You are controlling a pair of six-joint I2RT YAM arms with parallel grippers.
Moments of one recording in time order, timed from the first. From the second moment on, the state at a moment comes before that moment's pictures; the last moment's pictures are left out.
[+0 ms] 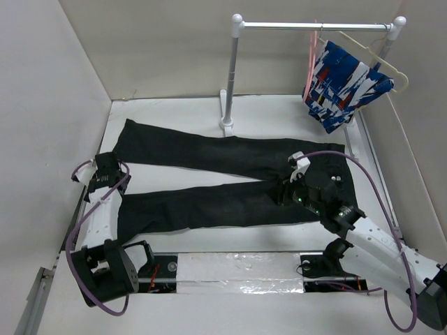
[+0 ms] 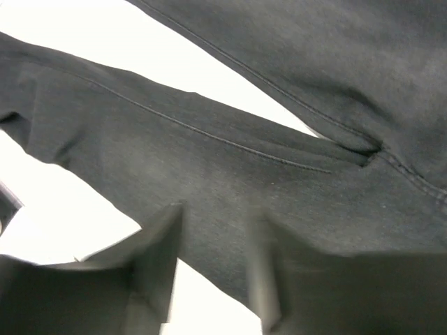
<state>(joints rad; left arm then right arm) 0.28 1.06 0.71 -0.66 -0.43 -0.88 0.67 0.76 0.49 -0.11 -0.05 0.33</state>
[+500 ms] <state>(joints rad) 0.28 1.51 0.83 -0.58 -0.45 -0.91 0.67 0.71 0.46 -0.15 -0.04 0.33</state>
